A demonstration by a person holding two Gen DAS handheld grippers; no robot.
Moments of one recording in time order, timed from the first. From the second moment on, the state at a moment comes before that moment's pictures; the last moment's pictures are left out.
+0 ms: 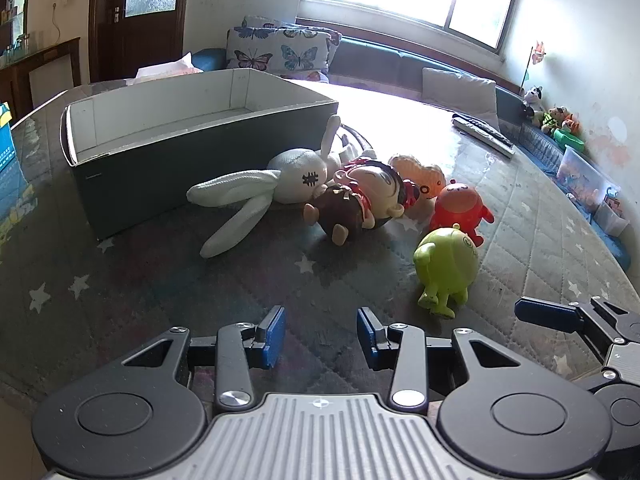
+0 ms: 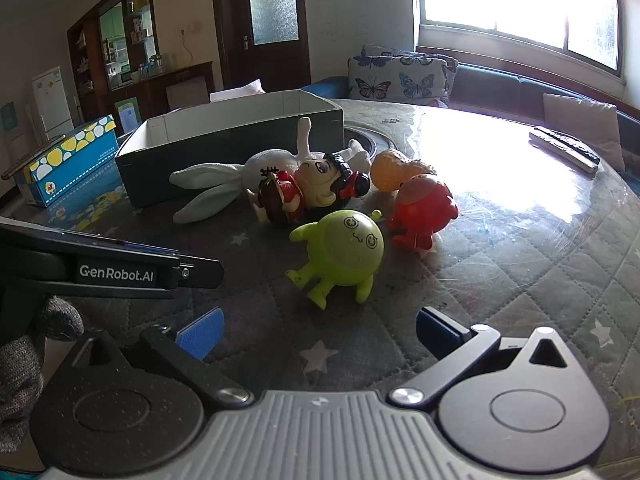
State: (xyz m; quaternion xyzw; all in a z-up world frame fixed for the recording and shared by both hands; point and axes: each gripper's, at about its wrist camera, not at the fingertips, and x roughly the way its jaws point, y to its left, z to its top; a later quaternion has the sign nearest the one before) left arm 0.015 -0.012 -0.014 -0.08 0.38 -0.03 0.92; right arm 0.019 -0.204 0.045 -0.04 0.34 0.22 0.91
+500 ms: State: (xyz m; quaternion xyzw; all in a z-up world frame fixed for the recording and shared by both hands) left arm 0.016 -0.013 -0.015 -0.07 0.38 -0.03 0.92; right arm 0.019 -0.199 0.044 -0.05 0.34 0.23 0.91
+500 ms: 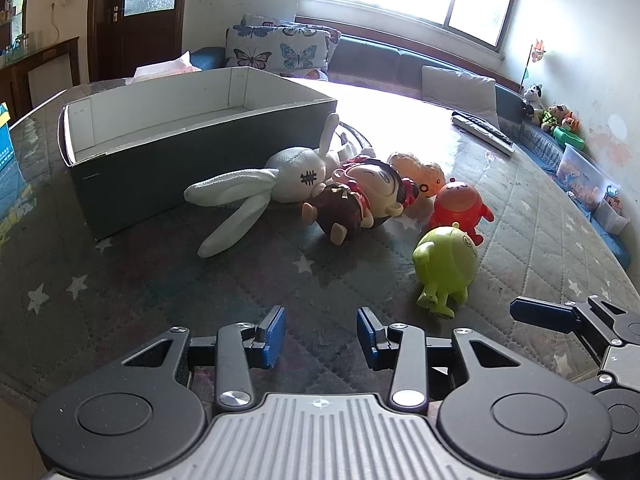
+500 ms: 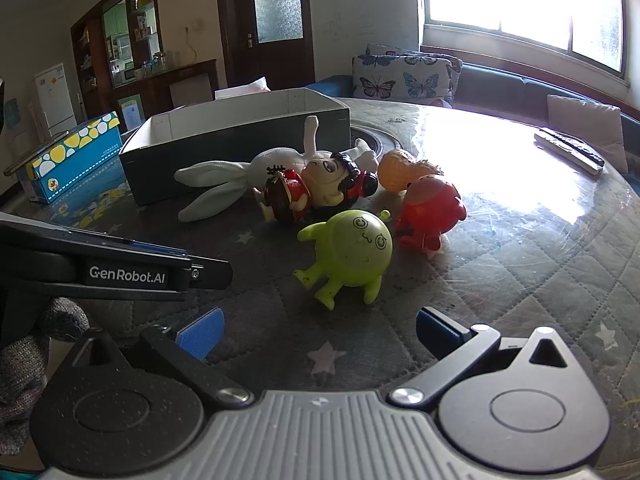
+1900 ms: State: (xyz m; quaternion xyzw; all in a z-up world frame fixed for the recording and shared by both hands) left arm 0.031 -0.015 -0.018 -0.07 0.39 -0.04 0.92; right arm 0.030 -0.194 0.039 -0.04 0.35 0.24 0.91
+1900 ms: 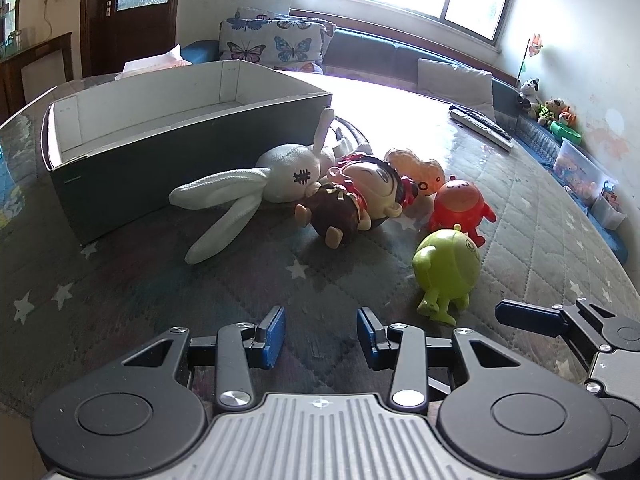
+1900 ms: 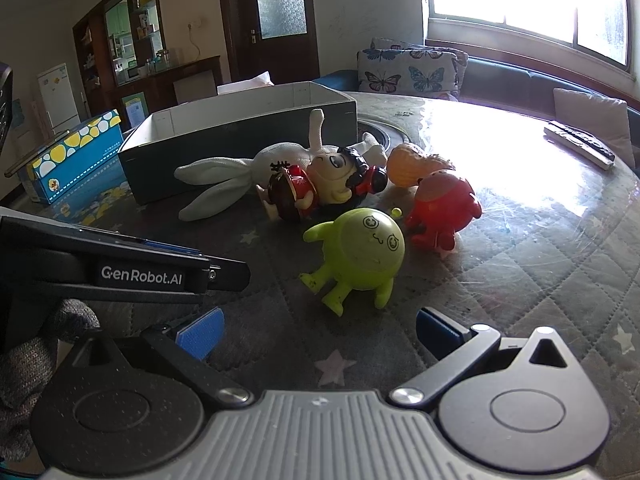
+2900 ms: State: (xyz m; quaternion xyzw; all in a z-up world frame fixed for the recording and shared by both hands) left arm 0.060 -0.017 0.008 -0.08 0.38 -0.11 0.91; right arm 0.064 -0.204 0.040 -0.01 0.36 0.23 0.90
